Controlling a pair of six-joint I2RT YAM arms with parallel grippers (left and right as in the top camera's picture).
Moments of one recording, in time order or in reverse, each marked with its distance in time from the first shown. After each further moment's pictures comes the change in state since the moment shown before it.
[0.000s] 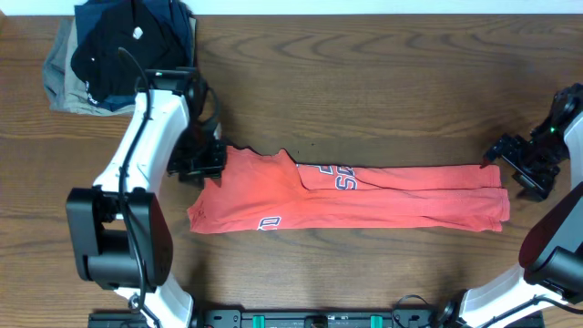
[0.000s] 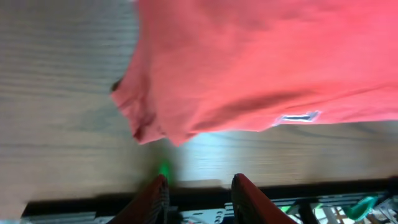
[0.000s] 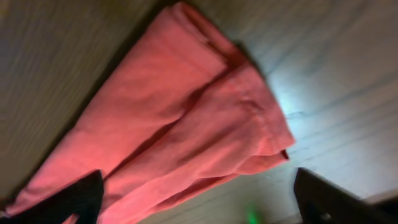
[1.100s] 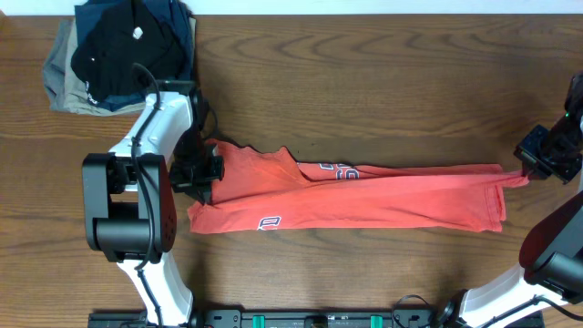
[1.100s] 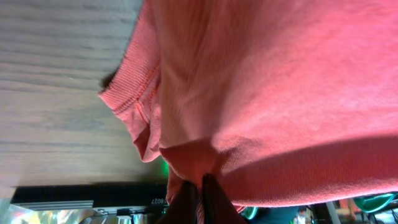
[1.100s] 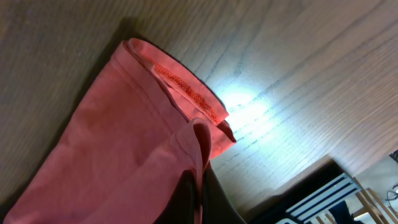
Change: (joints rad) left arm 0.054 0.156 -0.091 0.005 -0.034 0.003; right arm -0.008 0.000 0.162 -0.146 0.186 0.086
